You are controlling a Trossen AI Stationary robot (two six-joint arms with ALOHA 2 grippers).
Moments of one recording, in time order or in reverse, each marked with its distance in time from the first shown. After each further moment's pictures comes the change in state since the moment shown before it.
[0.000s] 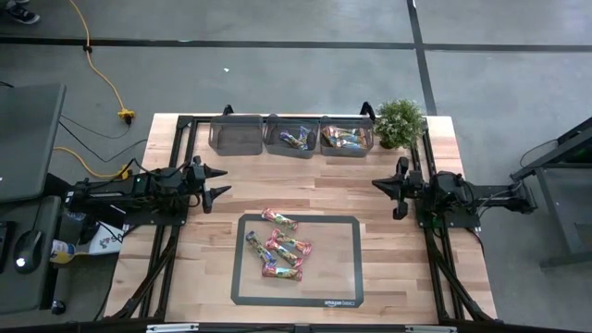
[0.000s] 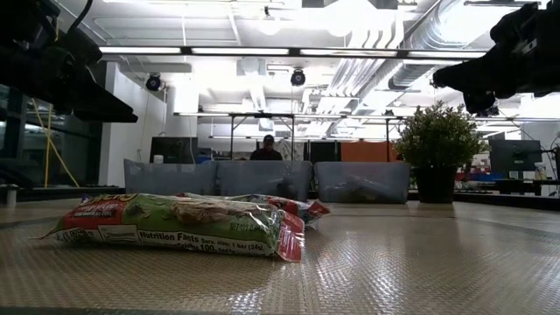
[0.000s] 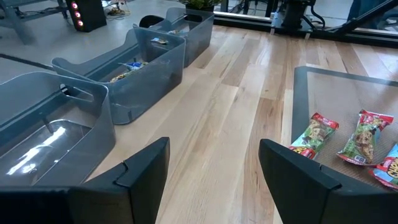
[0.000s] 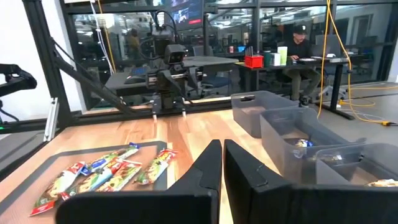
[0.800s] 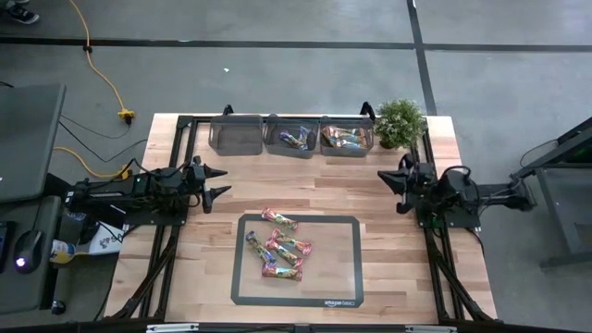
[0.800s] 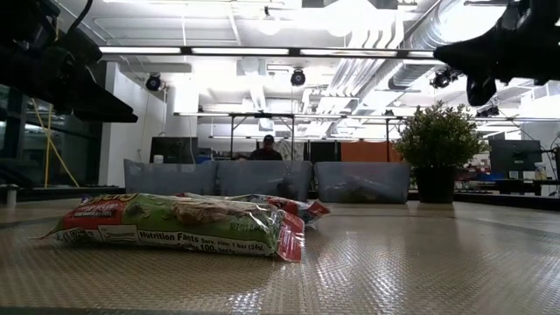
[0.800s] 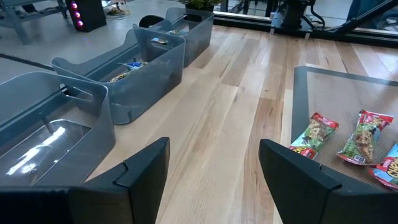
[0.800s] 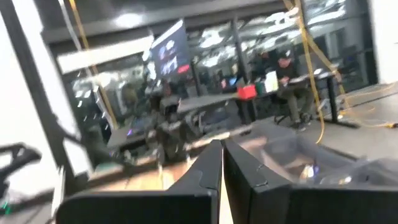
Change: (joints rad) left arm 0.000 0.000 0.000 0.000 0.000 0.000; right arm 0.032 0.000 -0.002 0.171 0.099 0.135
